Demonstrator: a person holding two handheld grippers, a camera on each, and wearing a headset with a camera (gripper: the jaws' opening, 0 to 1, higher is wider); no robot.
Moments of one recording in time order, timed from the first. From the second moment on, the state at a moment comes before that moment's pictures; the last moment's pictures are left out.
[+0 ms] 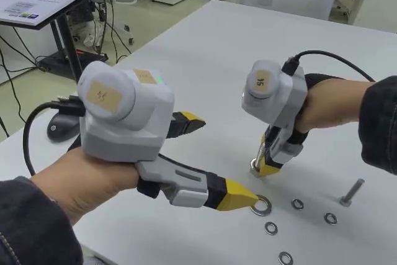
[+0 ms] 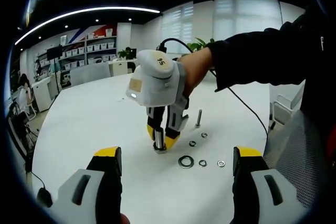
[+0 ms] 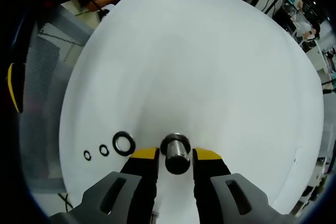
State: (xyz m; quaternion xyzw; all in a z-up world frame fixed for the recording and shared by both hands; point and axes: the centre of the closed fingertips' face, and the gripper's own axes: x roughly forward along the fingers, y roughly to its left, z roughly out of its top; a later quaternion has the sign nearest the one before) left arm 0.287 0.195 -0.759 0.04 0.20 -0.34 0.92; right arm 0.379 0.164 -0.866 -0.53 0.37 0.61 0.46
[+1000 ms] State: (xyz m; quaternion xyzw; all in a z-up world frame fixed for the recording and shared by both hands) left arm 0.285 0.192 -0.761 0.04 0.21 -0.35 0.91; right arm 0.374 0.146 -0.850 -0.51 0.37 0.60 0.49
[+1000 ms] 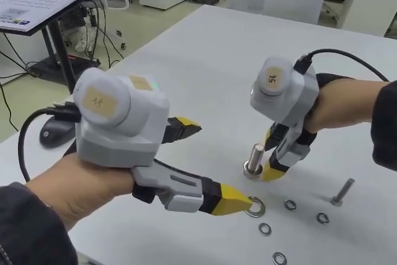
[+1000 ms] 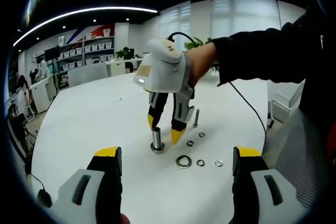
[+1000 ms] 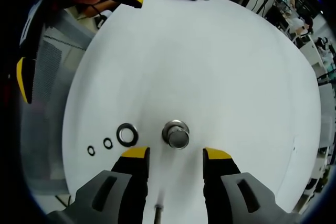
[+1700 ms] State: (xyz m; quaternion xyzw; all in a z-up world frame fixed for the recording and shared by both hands) left arm 0.284 0.187 -0.761 0.05 0.21 -0.35 0.91; right arm 0.366 0.127 -0.837 -0.50 0.37 0.59 0.51
